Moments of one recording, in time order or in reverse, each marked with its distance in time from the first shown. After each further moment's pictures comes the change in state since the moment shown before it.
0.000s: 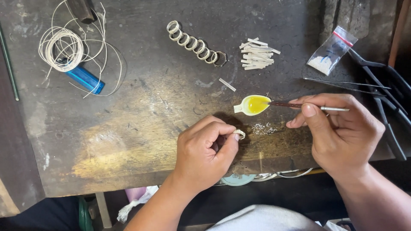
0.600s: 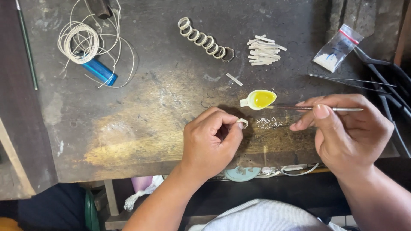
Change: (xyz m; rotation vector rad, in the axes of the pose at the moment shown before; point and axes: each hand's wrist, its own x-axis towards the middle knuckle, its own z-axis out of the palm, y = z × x) left_hand 0.000 0.002 0.001 0.011 0.045 -0.019; right_hand -0.001 -0.009 0.002 0.081 0.019 -0.079
